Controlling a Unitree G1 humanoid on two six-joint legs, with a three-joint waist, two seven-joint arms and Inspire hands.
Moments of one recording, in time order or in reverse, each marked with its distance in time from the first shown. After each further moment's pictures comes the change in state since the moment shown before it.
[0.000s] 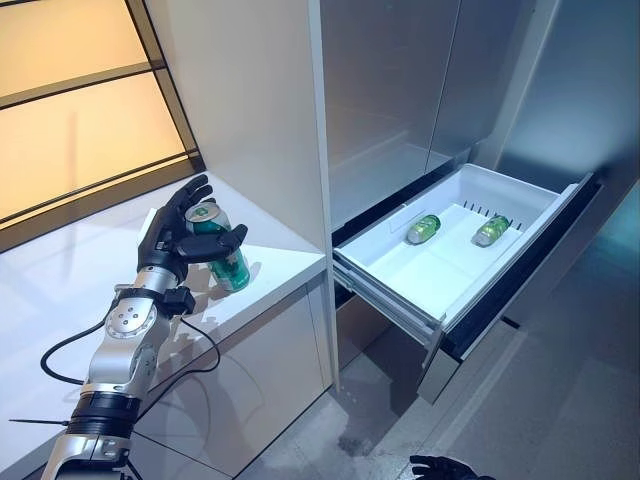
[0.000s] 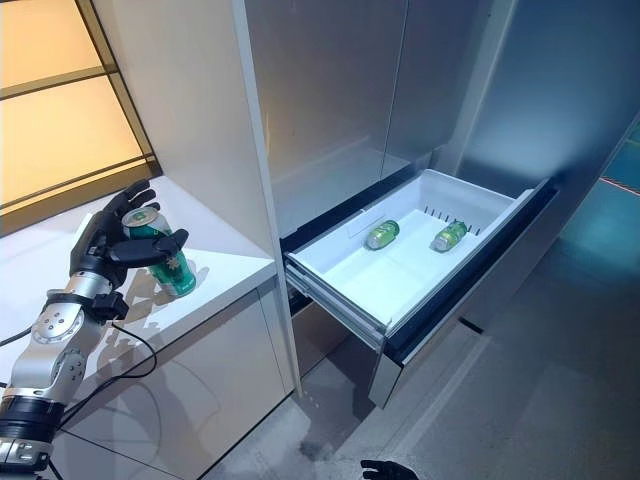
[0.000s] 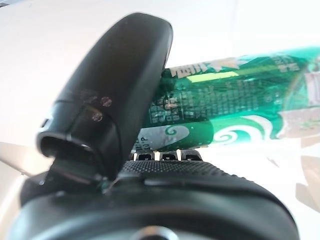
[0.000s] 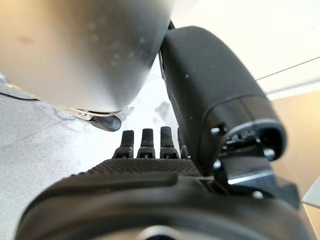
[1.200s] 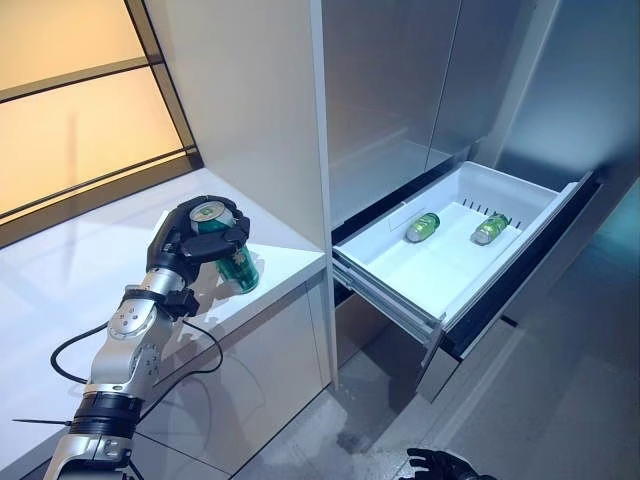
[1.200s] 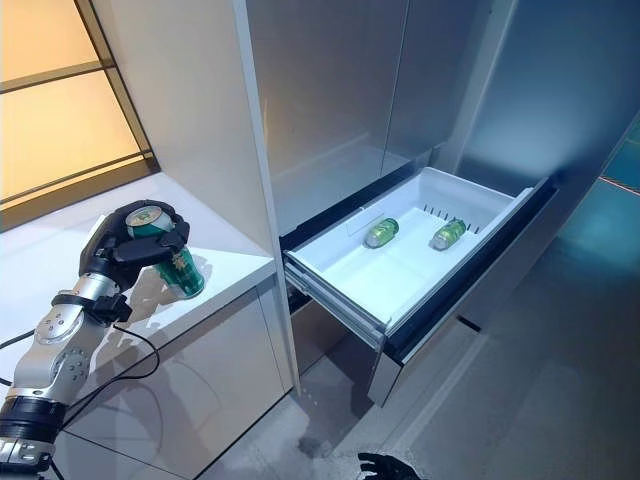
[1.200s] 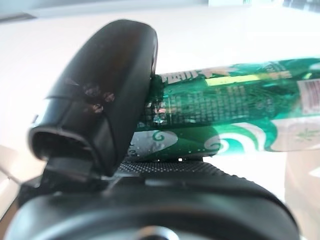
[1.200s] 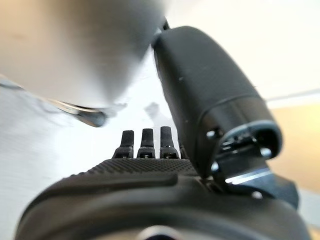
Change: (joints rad) left arm -0.001 -0.015 -0.016 -0.036 -0.133 -0.002 -0.119; right arm 0.056 -0.049 0.073 -0.246 -0.021 -0.096 -0.017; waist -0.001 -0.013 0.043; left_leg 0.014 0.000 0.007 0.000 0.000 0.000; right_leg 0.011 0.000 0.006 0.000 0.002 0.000
